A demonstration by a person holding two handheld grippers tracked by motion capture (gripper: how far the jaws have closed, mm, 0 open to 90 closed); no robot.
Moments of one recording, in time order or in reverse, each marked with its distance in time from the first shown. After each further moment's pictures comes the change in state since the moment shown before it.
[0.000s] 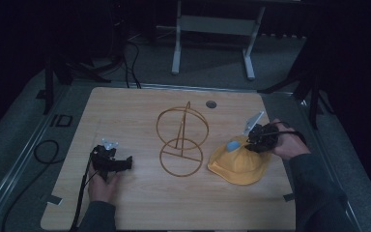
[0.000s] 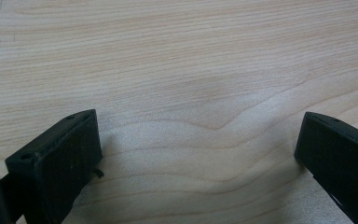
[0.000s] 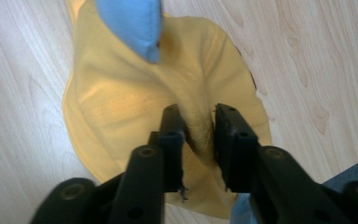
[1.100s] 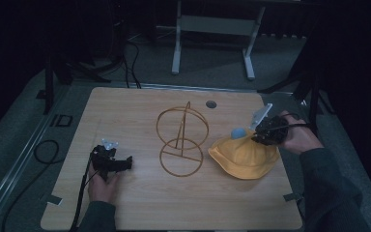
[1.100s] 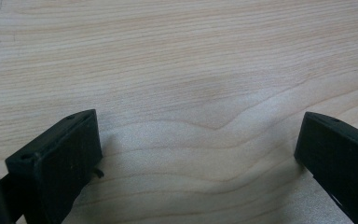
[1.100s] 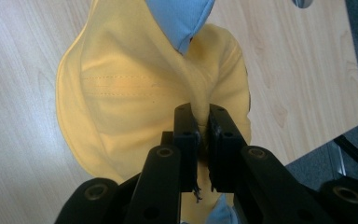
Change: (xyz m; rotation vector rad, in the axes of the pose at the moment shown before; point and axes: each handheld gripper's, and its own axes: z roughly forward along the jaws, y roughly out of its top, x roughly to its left) left arm 0.000 0.000 0.000 0.002 -0.001 -0.001; right arm -0.002 0.005 -0.047 -0.005 -0.057 -0.040
